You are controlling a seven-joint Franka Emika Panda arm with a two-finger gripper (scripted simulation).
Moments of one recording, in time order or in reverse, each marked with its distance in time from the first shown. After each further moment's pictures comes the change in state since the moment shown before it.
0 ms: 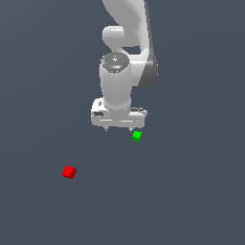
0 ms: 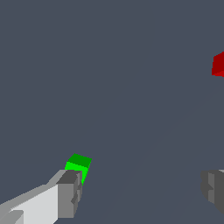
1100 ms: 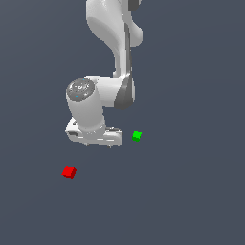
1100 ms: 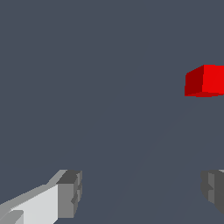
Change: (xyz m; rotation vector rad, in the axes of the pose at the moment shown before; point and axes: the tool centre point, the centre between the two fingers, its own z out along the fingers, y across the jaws) arm 0.056 0.082 0.042 -0.003 0.002 0.048
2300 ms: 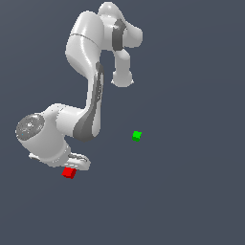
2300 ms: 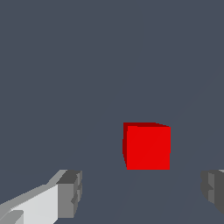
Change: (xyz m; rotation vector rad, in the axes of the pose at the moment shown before) arm 0.082 0.117 0.059 -0.001 0.002 0.071
